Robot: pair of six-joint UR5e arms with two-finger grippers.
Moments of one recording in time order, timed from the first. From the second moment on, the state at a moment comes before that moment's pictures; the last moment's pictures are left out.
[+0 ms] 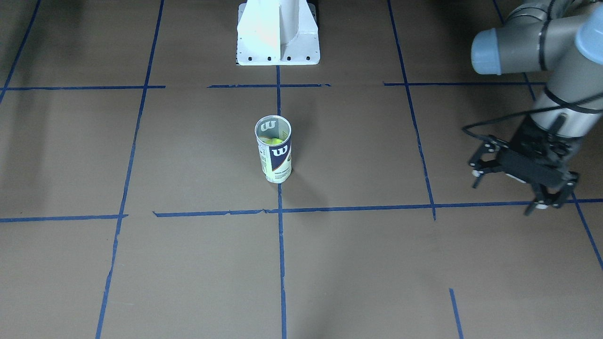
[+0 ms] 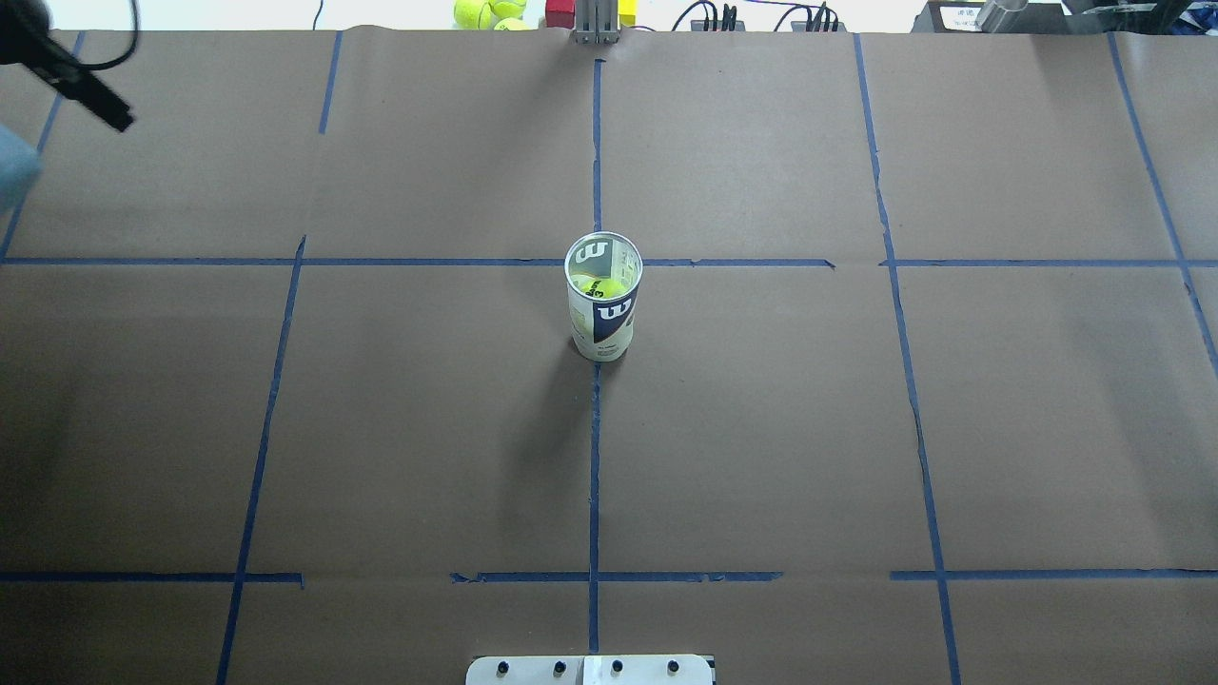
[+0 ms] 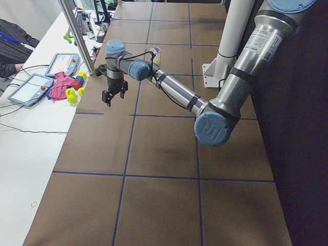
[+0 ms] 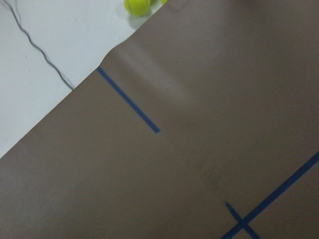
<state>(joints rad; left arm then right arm) -1.25 -1.96 -1.69 -1.47 -2.14 0.02 1.56 -1.71 1.82 -1.73 2.32 -0.36</state>
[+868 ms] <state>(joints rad) -1.44 -1.54 -1.71 -1.50 -2.27 0.04 1.56 -1.73 1.80 -1.73 2.32 -0.34</state>
